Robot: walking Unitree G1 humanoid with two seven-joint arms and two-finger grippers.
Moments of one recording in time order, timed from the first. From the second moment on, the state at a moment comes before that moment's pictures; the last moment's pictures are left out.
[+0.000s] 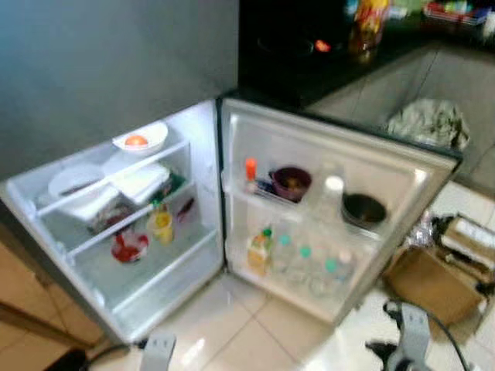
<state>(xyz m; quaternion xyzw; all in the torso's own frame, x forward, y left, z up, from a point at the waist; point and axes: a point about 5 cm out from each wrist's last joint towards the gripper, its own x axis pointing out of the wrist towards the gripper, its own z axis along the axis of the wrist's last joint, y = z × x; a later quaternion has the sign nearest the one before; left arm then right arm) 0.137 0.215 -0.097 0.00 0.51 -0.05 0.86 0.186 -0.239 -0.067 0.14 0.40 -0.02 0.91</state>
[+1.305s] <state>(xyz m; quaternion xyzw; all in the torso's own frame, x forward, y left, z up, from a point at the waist) 0.246 0.261 -0.023 -0.08 0.27 0.16 0.95 0.229 -0.228 -0.037 0.02 0.41 0.18 0.89</state>
